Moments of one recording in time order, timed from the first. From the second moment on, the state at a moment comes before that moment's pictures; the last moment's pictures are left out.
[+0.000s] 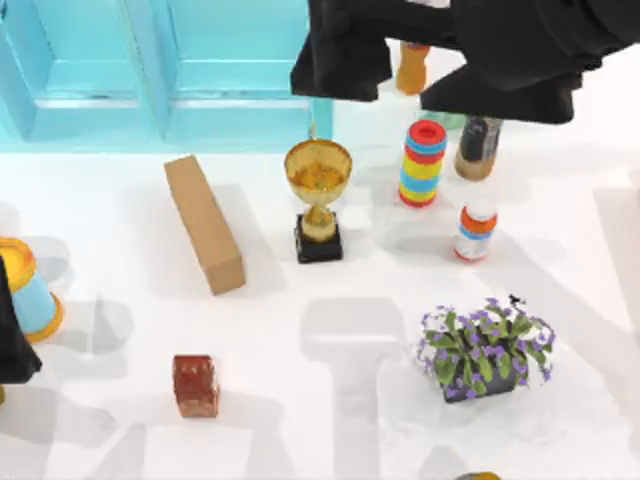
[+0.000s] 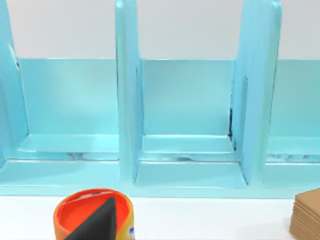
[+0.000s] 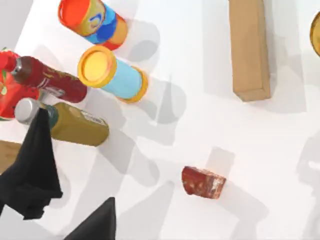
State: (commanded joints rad) left arm 0.00 0.00 0.00 0.00 0.00 0.00; right arm 0.78 1.56 1.81 -1.08 -0.12 0.59
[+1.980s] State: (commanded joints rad) left arm 0.00 0.00 0.00 0.00 0.00 0.00; right arm 1.09 2.76 2.98 -1.74 0.10 1.12
